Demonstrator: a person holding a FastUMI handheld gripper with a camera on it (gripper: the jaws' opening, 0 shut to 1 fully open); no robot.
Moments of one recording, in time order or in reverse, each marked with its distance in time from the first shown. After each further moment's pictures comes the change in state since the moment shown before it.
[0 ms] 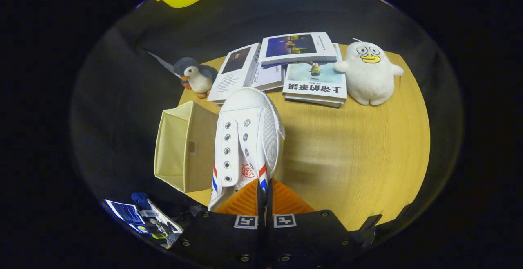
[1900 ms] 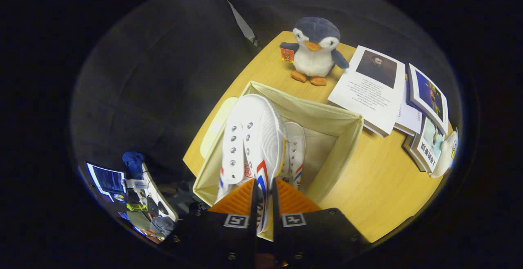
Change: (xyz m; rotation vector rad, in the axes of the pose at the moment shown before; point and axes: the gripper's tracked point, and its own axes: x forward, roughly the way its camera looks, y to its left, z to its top) arm 0.124 0.279 0.013 -0.379 0.172 0.163
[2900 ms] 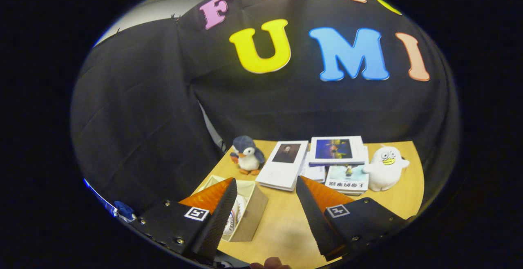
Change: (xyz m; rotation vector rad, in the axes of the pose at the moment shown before) arm -0.270 -0.130 -0.006 0.082 -0.873 -0.296
